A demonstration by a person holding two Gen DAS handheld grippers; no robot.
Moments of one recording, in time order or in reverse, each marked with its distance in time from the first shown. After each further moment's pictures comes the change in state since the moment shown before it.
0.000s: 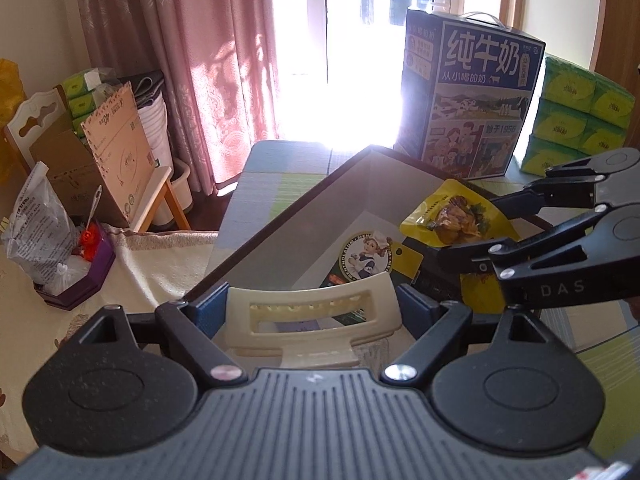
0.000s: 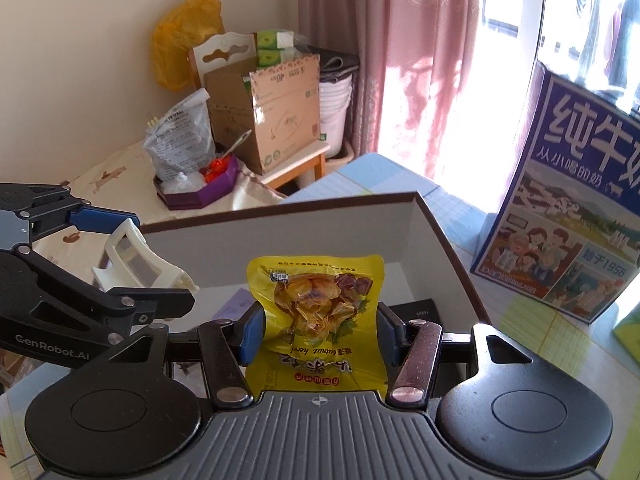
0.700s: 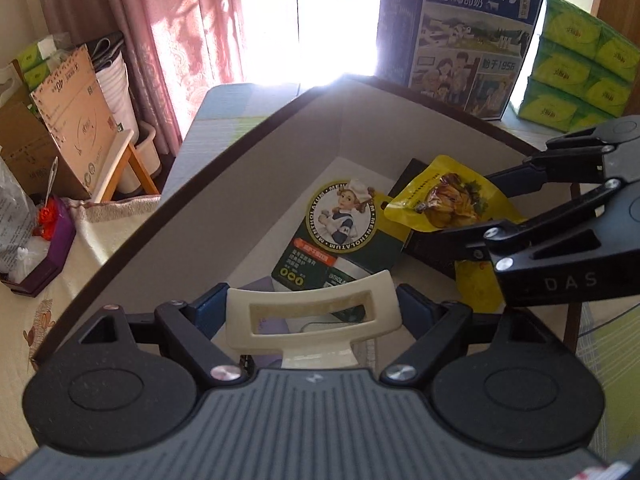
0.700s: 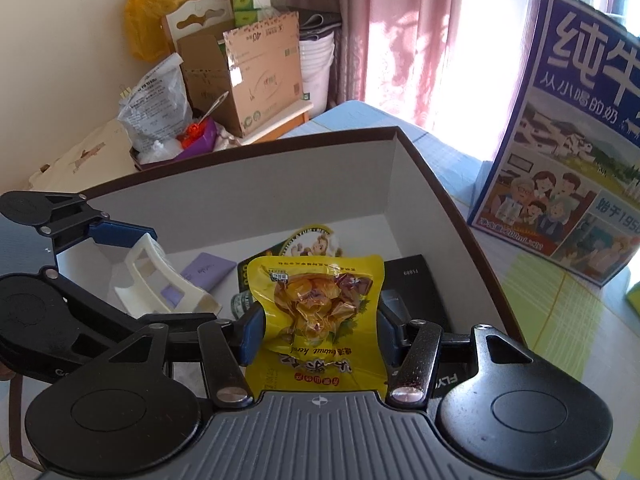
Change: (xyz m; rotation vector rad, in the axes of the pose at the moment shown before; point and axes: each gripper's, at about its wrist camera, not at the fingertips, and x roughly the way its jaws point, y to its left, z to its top) left arm 0.082 -0.015 -0.010 0.040 0.146 -0.069; right arm 0.047 -0.026 -0.016 0.050 0.109 -0.023
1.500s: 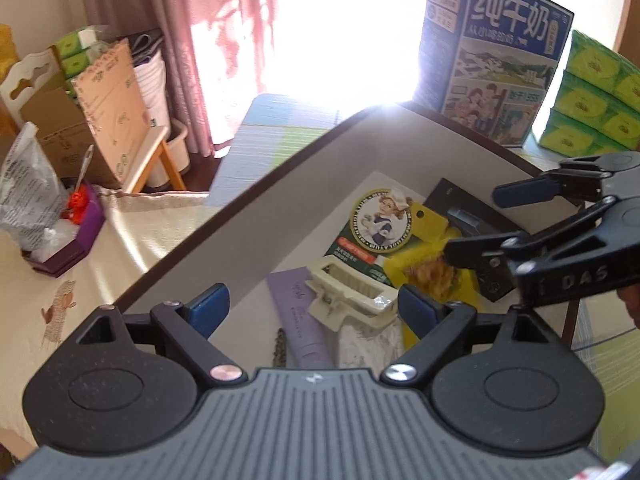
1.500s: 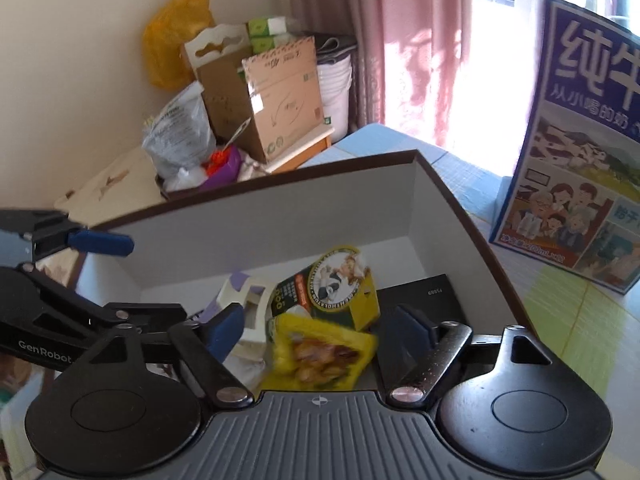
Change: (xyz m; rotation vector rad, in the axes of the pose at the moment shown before) left arm -0.042 0.021 -0.008 -0.086 -0.043 0.079; right arm -0.016 0.002 0.003 0.040 -0.084 0.095
